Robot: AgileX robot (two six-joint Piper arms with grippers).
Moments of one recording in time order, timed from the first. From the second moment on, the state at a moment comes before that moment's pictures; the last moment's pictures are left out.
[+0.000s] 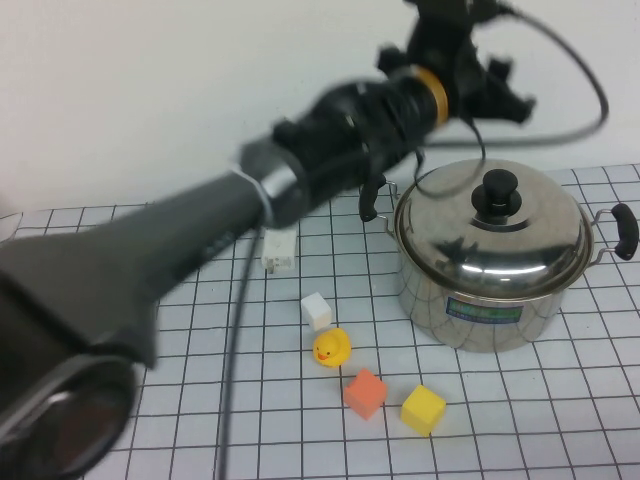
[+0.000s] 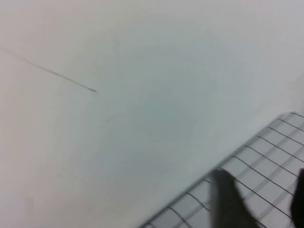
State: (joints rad) right arm 0.01 -0.01 0.02 -0.01 0.42 -0.23; left arm -0.67 2.13 -1.92 0.76 0.01 -0.79
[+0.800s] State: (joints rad) right arm 0.01 -0.01 0.02 -0.01 0.42 -0.23; left arm -0.67 1.40 -1.36 0.77 0.29 -0.86
